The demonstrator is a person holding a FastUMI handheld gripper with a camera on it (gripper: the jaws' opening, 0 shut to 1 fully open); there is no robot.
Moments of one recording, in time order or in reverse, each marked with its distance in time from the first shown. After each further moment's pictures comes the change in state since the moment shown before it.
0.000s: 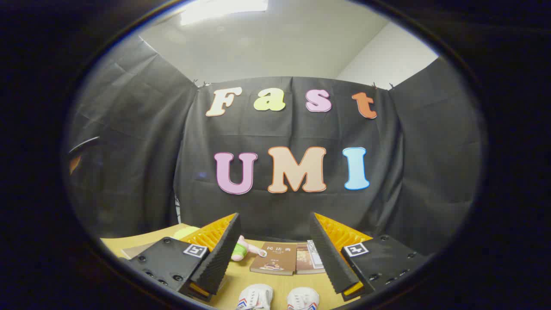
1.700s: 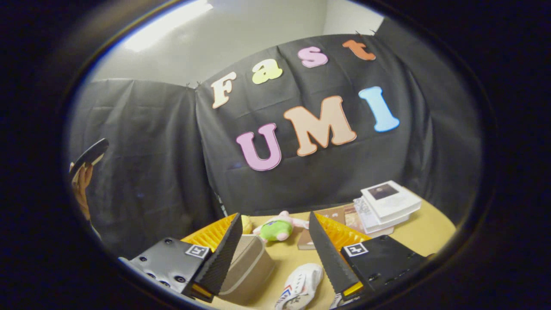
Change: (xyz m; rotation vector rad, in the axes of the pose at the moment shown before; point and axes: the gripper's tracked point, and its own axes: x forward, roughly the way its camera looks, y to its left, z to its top) arm 0.008 0.030 -0.090 0.387 0.253 0.249
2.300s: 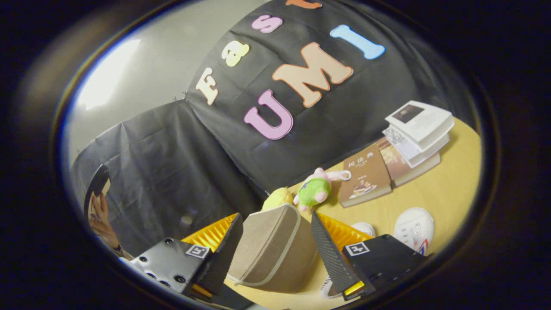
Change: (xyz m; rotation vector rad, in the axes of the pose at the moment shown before) arm 0.007 0.015 -0.078 0.394 0.256 0.207
